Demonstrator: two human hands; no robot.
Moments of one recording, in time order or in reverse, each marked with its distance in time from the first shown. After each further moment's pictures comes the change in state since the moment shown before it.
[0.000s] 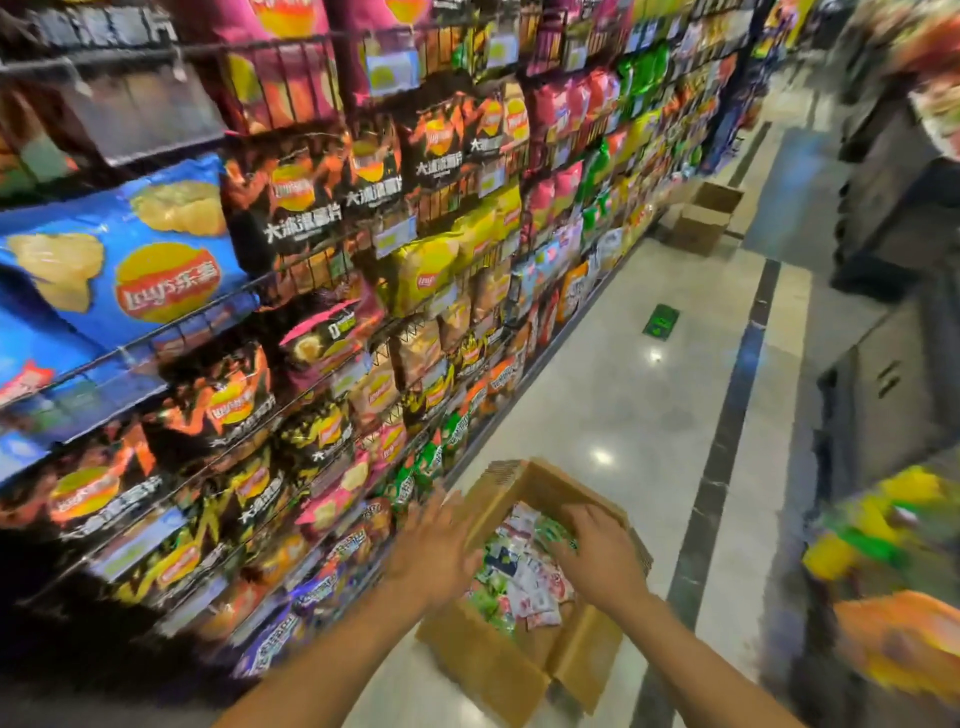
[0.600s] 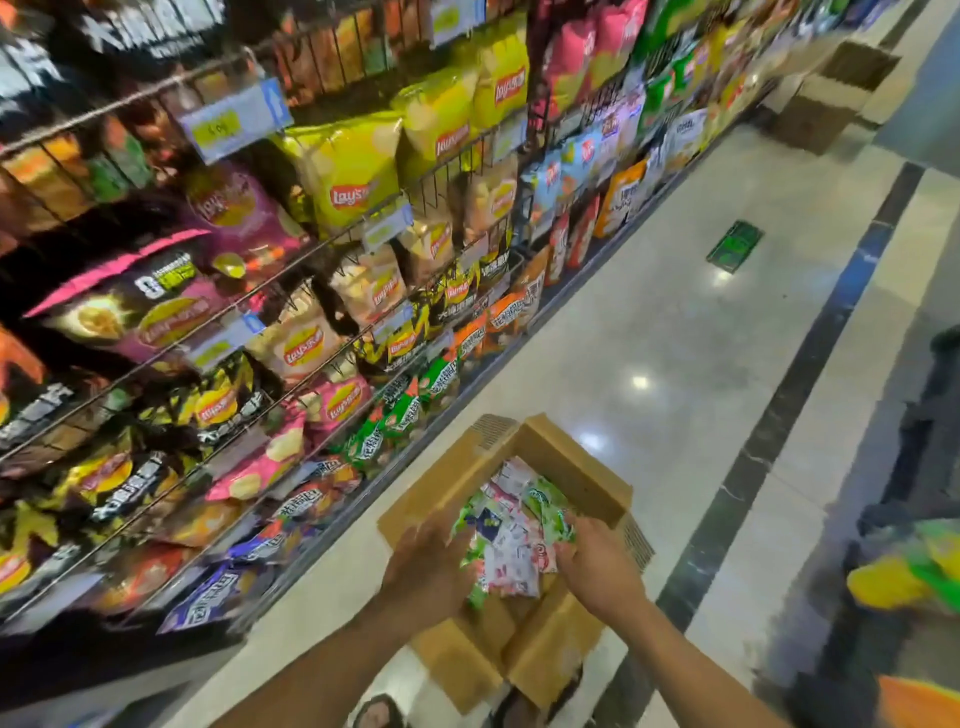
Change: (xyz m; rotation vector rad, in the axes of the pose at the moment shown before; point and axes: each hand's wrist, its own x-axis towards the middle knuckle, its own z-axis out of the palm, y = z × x) left_hand 0.182 0.064 0.115 -0.154 -0.271 -0.153; right_hand 0.180 0.172 0.075 0.051 -0.310 0.044
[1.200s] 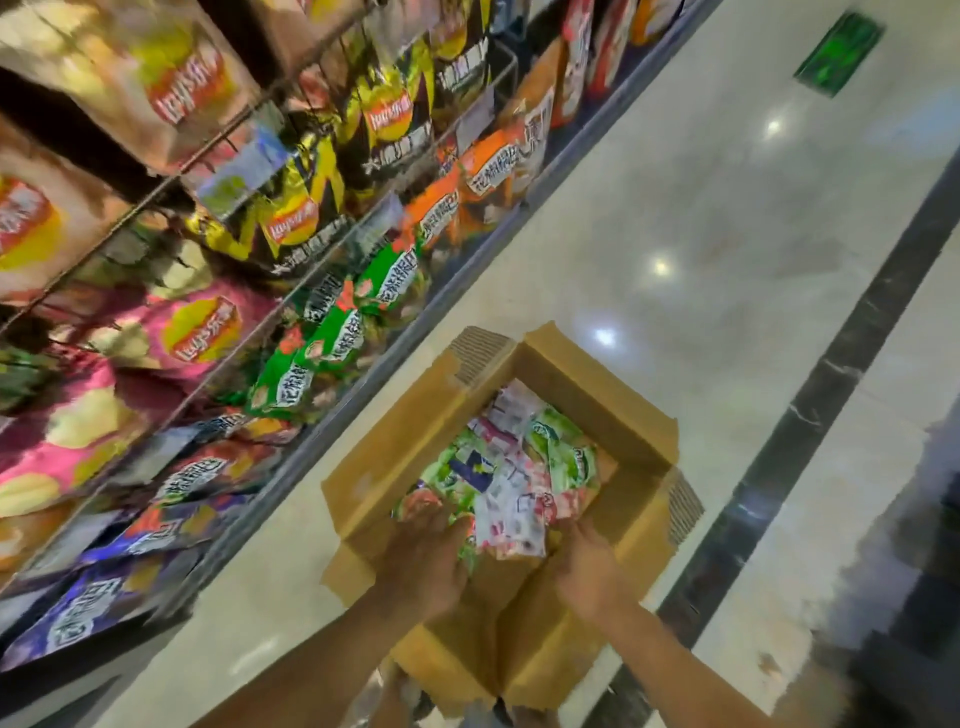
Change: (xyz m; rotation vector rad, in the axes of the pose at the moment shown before) left_hand 0.212 -0.039 0.186 0.056 -0.216 -0.037; right_hand 0.170 0.131 0.212 0.091 -0.310 0.048
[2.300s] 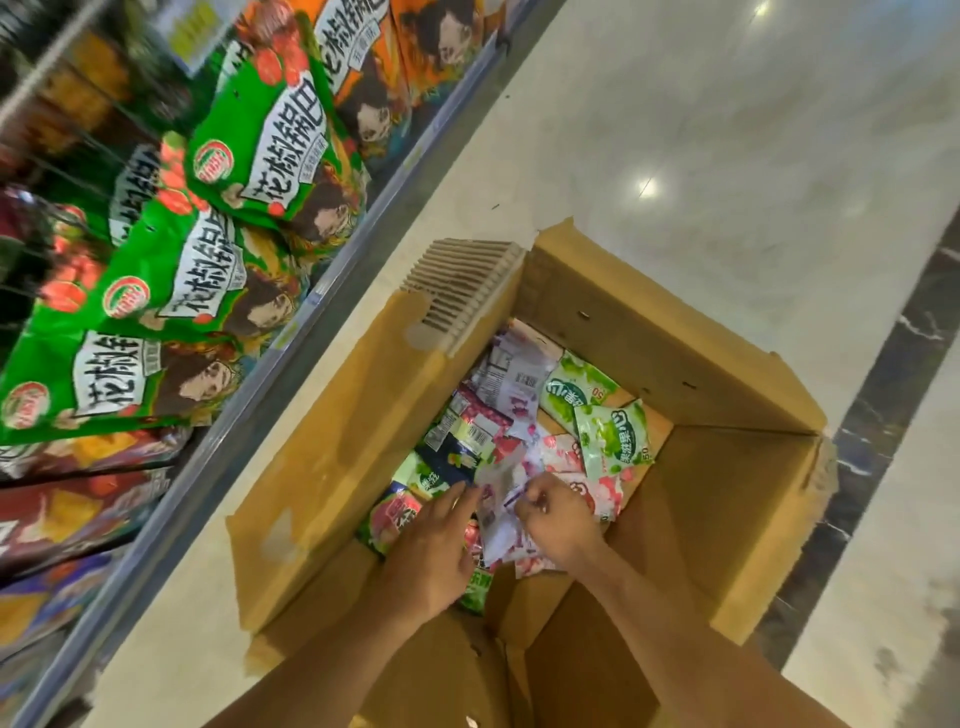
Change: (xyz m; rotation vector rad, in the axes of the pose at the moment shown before) left_hand 0.201 -0.073 0.169 -0.261 0.027 0.127; right_hand 0.208 0.030 0.133 0.434 -0.022 0.222
